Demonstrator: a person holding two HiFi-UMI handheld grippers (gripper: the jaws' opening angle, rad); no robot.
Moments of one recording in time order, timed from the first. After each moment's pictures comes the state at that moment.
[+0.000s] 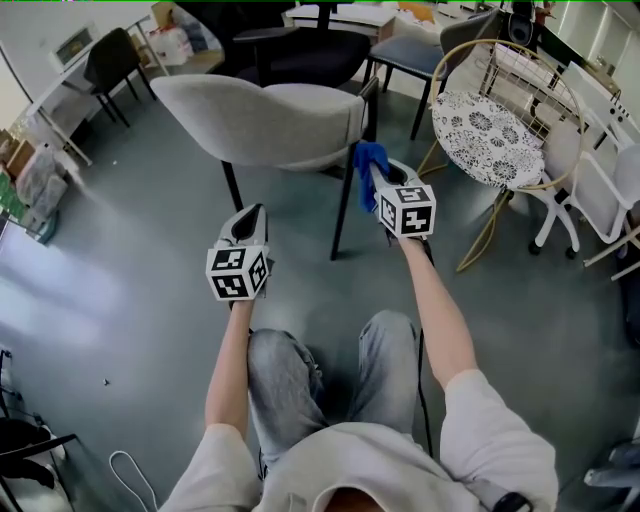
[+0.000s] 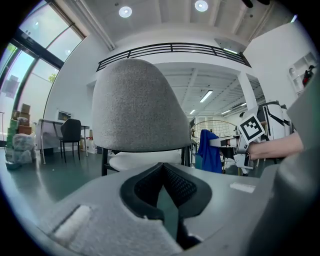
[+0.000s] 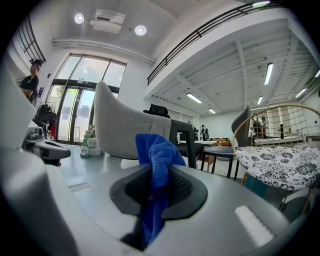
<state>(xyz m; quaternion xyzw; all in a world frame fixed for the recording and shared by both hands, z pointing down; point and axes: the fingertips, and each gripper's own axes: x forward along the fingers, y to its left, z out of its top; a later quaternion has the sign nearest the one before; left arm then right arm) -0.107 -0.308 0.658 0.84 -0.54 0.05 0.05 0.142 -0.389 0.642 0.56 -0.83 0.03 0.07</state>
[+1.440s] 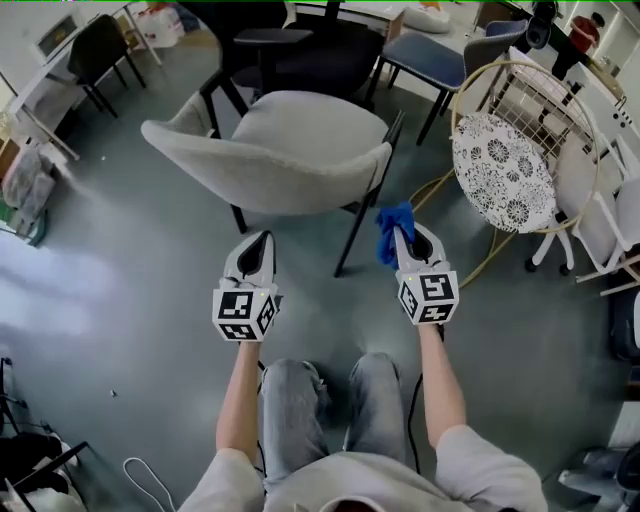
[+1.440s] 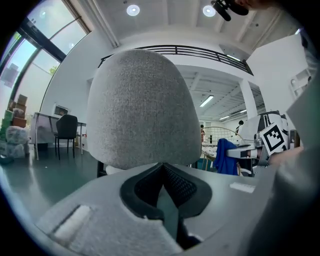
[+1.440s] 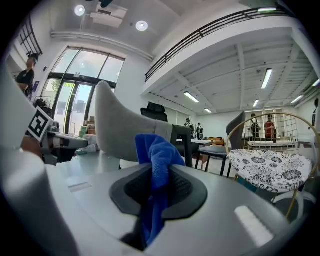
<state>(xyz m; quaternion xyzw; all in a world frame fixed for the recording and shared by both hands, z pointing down) -0.113 -0.360 0.637 0.85 -0.53 0.03 0.07 0.147 -0.361 0.637 0.58 -0.81 0.02 0.09</state>
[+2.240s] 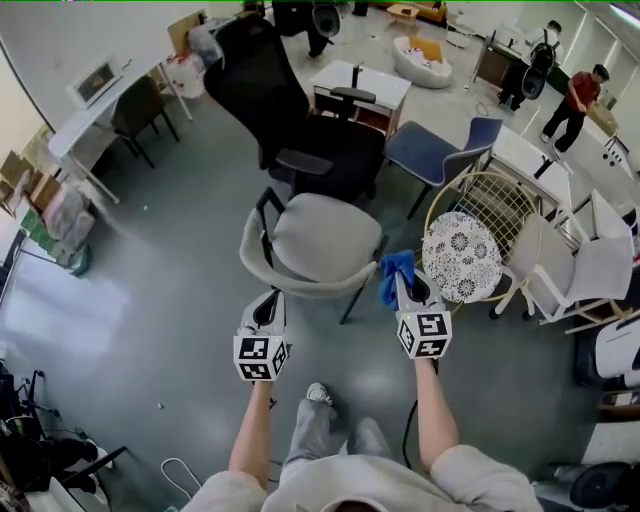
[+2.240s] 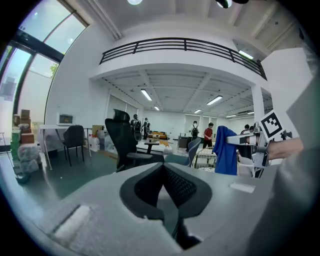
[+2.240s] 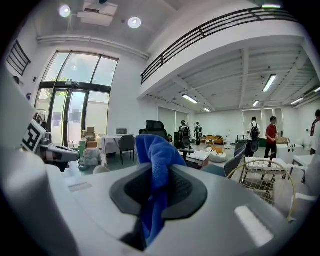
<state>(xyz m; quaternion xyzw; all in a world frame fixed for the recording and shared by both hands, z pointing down) -0.166 -0.346 0.289 0.83 -0.54 0.07 0.13 0.107 -0.371 0.251 0.59 -0.80 0.06 0.10</state>
